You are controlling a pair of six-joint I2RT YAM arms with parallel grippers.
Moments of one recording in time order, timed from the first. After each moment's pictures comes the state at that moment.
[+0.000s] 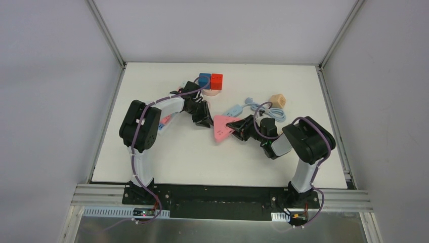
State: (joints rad) left arm -0.43 1.97 1.28 -0.47 0.42 -0.64; right arm 0.50 1.83 0.42 1.12 -0.40 1.50
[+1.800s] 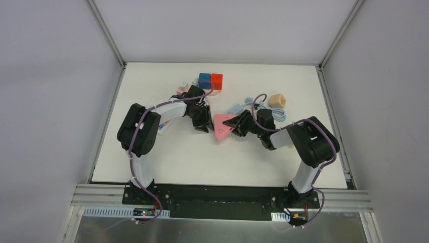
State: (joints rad) left arm -0.49 1.92 1.24 -0.46 0.36 -0.62; right arm 0.48 1.77 0.57 0.81 -0.50 1.37
